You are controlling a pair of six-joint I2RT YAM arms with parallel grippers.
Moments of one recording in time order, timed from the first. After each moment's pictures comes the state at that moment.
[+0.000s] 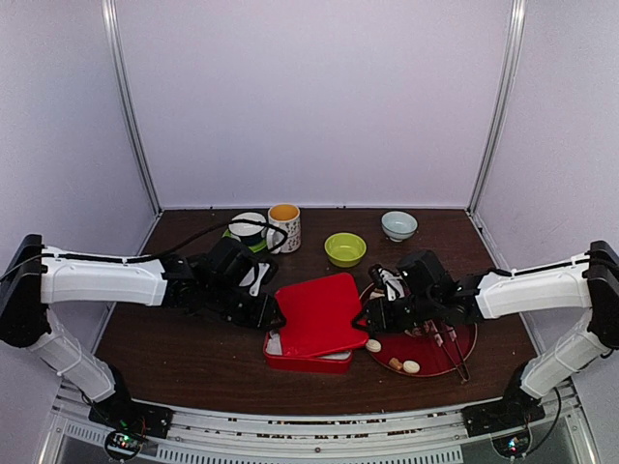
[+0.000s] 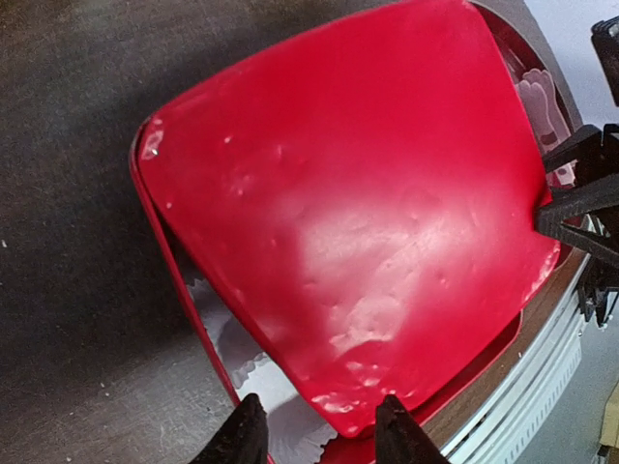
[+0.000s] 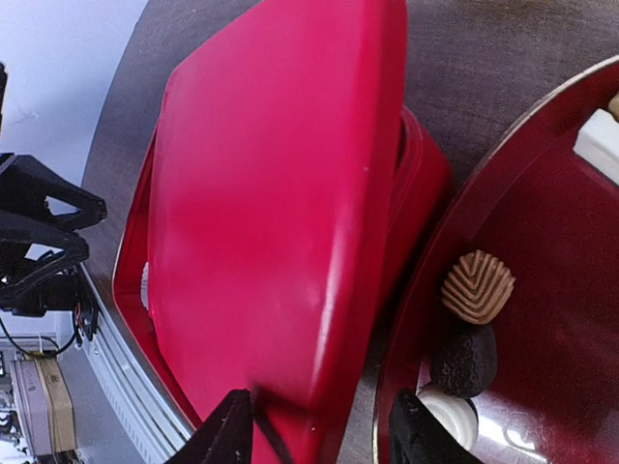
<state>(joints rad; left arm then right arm) -0.92 1.47 0.91 -0.32 0.14 -0.58 0.81 1.43 0.70 -0.03 -0.26 0.68</state>
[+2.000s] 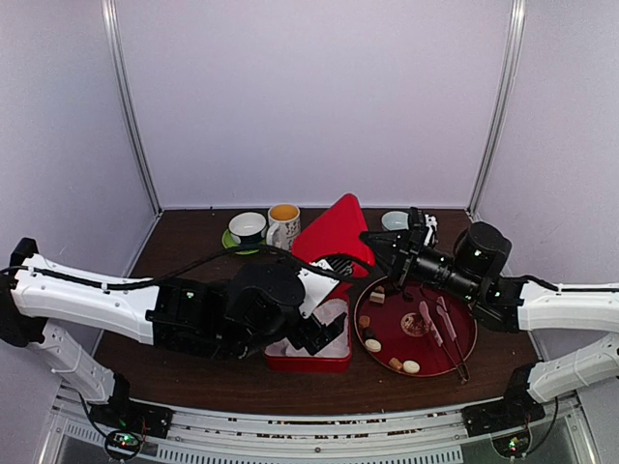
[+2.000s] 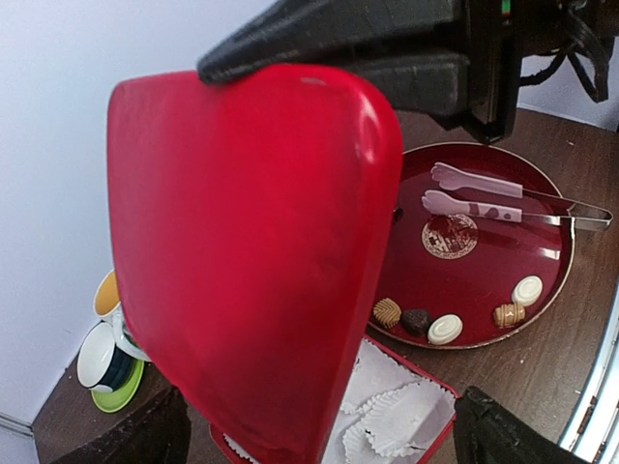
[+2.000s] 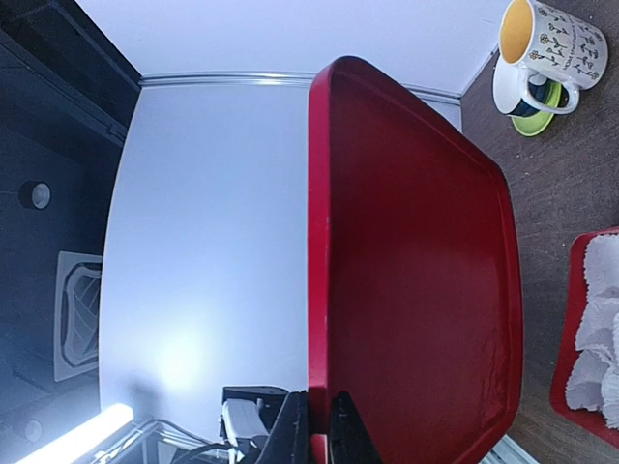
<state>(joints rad) -1.44 1.49 1.16 -0.19 -0.67 0.03 0.87 1.14 0.63 0.63 -0.17 1.50</state>
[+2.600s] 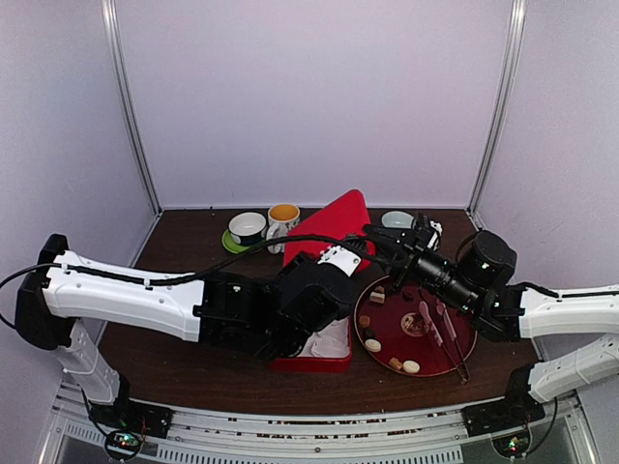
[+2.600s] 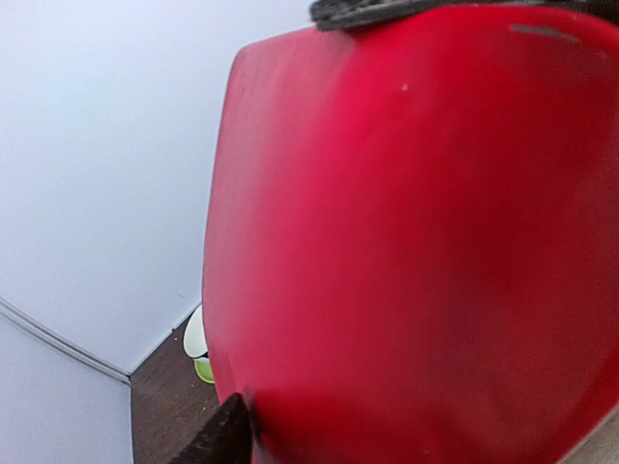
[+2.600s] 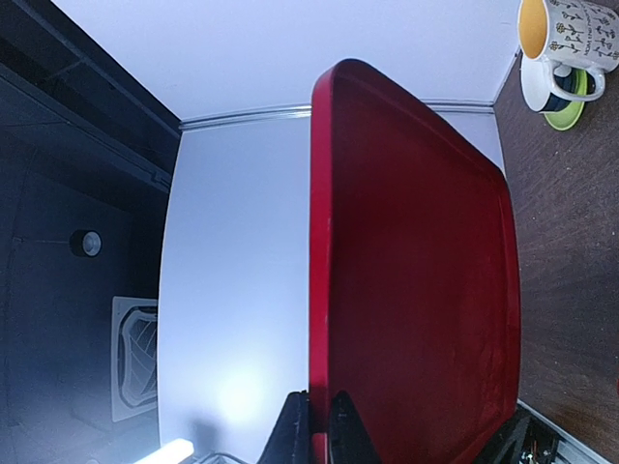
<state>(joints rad) -1.44 1.70 1.39 -0.32 -1.05 0.00 0.97 1.12 0.60 0.74 0.04 1.64</state>
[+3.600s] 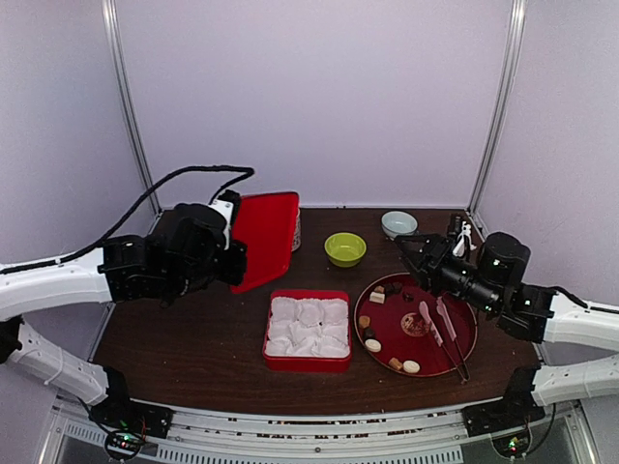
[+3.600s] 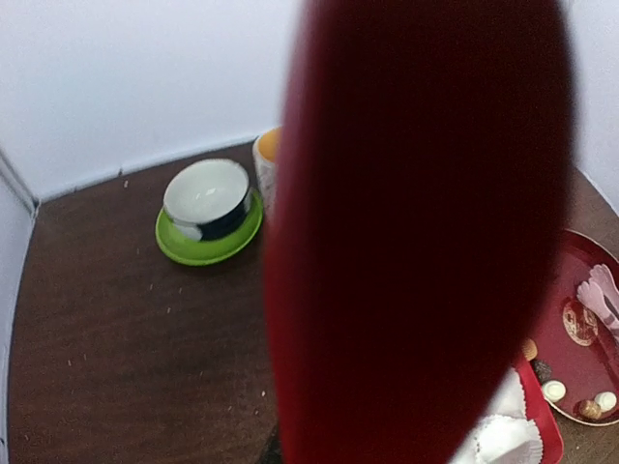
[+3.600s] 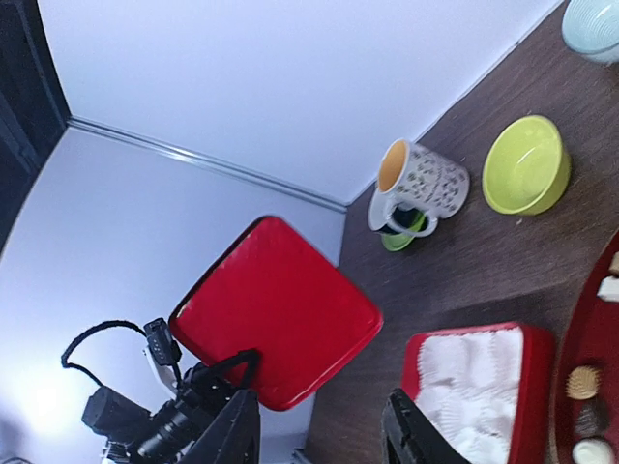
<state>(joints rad) -1.05 1.23 1.03 -0.39 -0.61 -0.41 0.84 0.90 0.55 0.30 0.09 1.21</state>
